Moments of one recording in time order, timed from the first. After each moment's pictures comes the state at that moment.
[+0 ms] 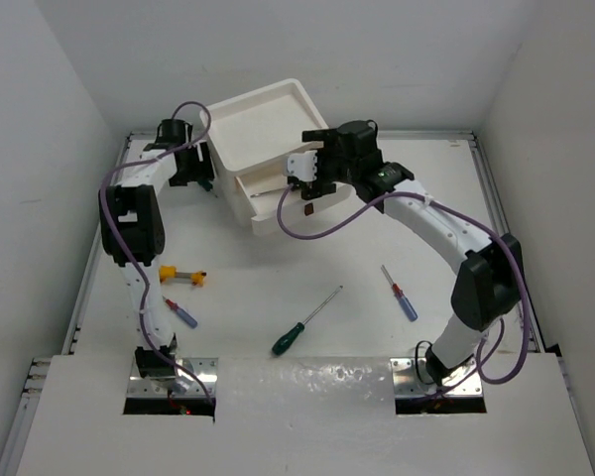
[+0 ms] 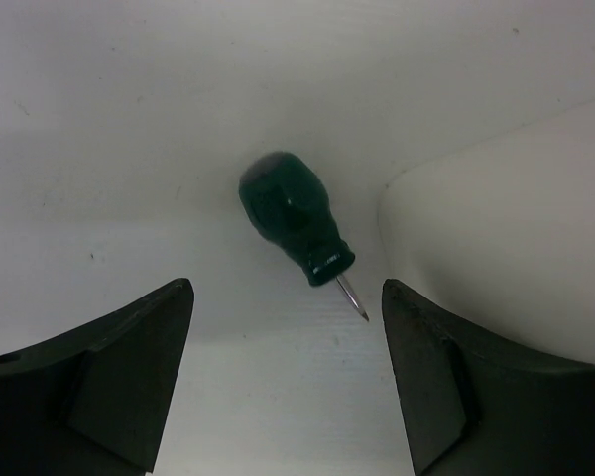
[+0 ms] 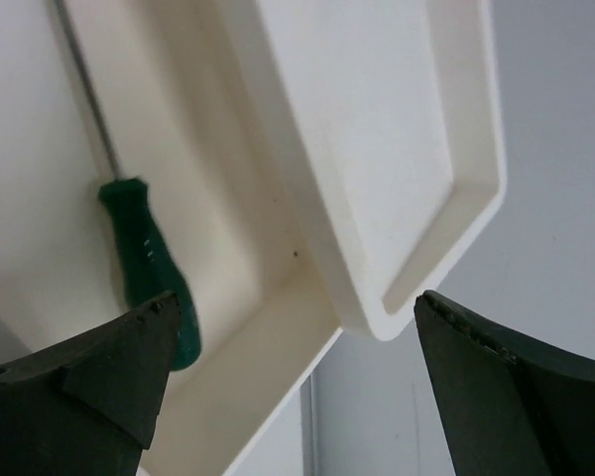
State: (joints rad) left arm 0.05 2.18 1.76 -0.53 0.04 -0.17; right arm 0.53 1.71 1.46 -0.24 -0.26 -1.24
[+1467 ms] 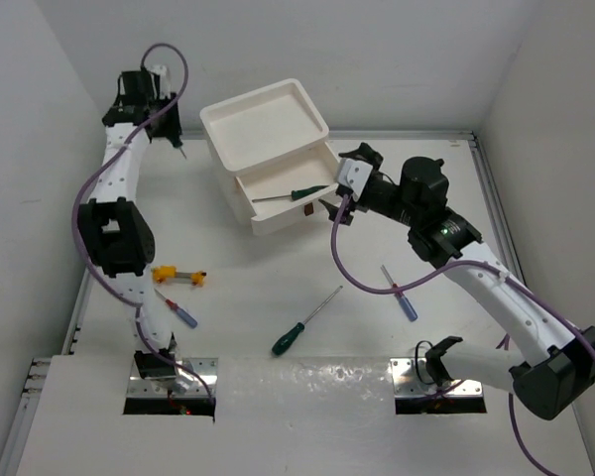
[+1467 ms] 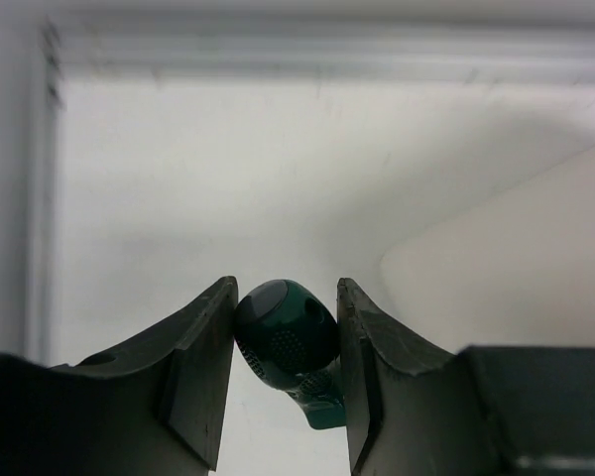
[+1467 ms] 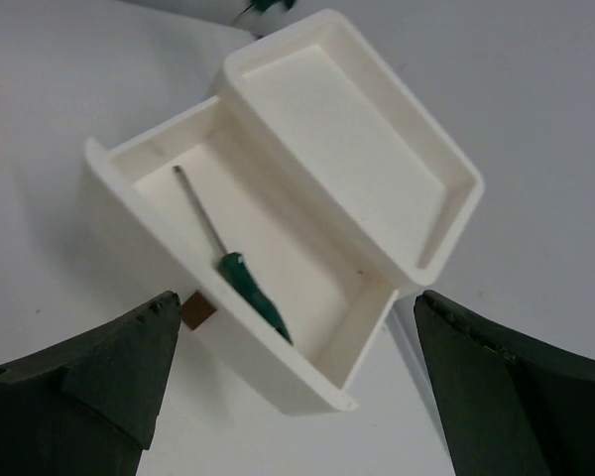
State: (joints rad) left arm 0.10 2.09 2.05 -0.69 0.04 0.00; right arm 0.53 1.15 1.06 -0.01 -0.39 -0.67
